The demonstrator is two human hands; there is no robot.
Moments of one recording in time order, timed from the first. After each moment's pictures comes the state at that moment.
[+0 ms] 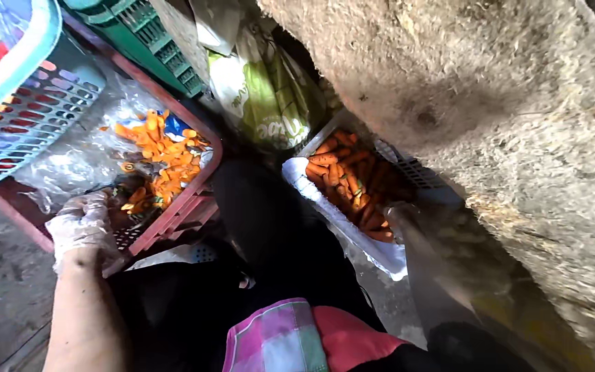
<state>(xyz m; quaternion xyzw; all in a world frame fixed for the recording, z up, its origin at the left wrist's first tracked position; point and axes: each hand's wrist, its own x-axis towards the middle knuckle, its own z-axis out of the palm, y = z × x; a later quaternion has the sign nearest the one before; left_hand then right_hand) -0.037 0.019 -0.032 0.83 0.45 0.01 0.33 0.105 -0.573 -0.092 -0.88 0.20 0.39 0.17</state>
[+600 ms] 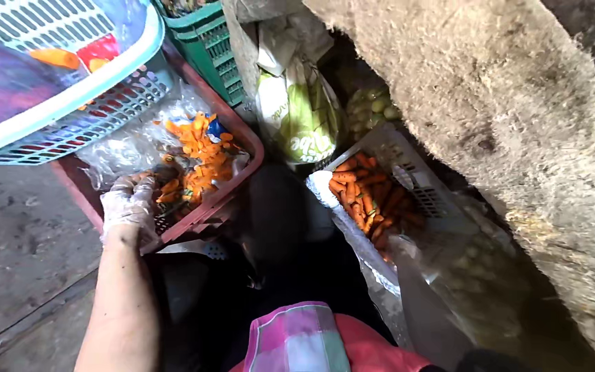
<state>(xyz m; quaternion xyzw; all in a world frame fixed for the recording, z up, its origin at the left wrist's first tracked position) -0.038 0.027 -0.032 0.80 0.45 0.04 0.40 0.073 -0.568 -0.161 -0.89 0.18 0.41 0.04</state>
